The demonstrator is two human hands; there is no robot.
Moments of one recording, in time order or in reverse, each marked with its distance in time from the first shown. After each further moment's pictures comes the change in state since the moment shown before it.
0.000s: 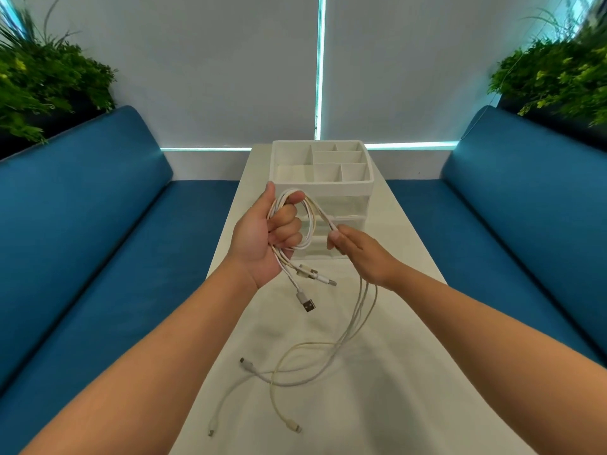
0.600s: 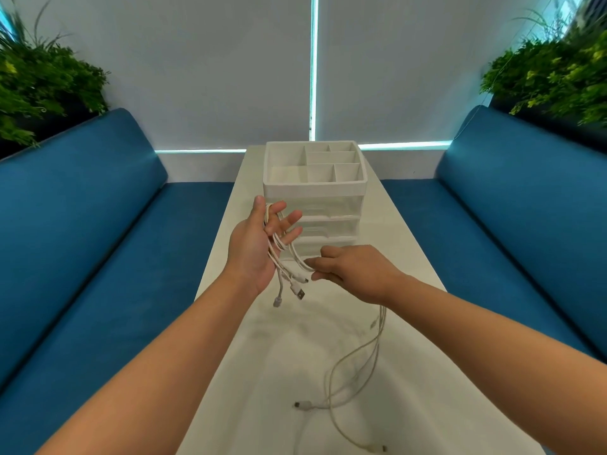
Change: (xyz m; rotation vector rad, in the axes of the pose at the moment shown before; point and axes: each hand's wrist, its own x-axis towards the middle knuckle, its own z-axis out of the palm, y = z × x) left_hand 0.003 -0.017 -0.003 0.175 0.365 0.219; right_hand -0.018 -0.008 0.004 -0.786 -0.115 -0.500
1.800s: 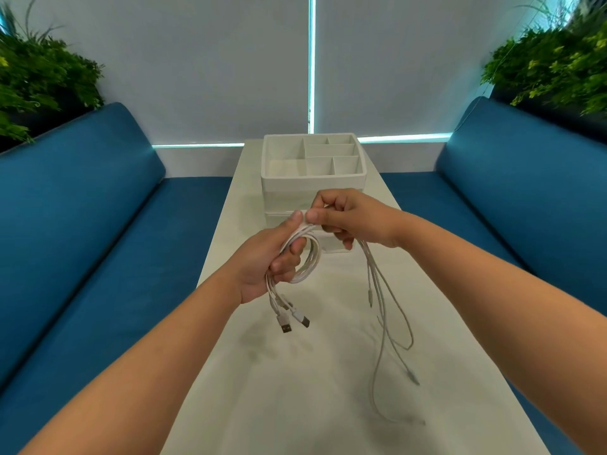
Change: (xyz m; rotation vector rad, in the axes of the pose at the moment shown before) left_hand -0.013 0.003 -0.013 0.510 -0.412 -0.282; right_hand 0.032 0.008 -0.073 1.070 -0.118 0.345
